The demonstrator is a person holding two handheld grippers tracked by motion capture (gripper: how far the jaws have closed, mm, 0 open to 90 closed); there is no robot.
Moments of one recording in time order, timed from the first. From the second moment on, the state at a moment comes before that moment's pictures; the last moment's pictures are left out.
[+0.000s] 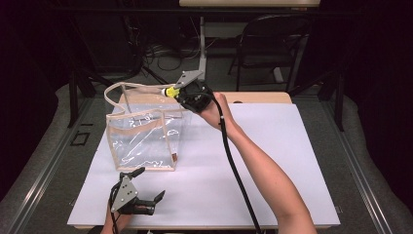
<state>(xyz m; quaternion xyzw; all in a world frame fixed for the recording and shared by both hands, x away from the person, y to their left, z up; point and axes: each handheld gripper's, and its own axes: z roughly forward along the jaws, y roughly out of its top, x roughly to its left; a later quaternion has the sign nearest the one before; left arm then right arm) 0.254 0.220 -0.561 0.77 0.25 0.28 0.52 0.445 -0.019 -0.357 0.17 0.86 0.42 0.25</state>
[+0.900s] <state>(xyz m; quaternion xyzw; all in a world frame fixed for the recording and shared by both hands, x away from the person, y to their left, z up) 0.254 0.220 -0.561 0.77 0.25 0.28 0.52 0.452 -0.006 -0.363 0.17 0.87 0.40 0.23</state>
